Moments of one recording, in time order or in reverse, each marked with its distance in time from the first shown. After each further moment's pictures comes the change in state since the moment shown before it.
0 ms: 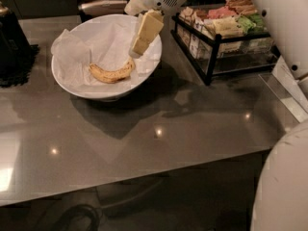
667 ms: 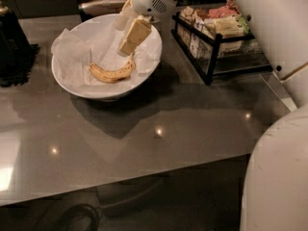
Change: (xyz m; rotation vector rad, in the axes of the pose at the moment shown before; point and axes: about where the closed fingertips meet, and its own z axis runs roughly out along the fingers) arm -0.005 -0.002 0.024 -0.038 -0.042 -0.004
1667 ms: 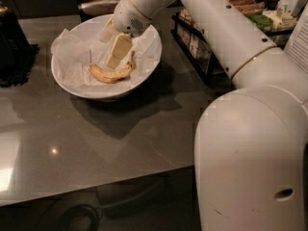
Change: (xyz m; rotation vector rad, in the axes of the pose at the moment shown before) arm 0.001 -0.023 0.084 -0.135 -0.046 -0.008
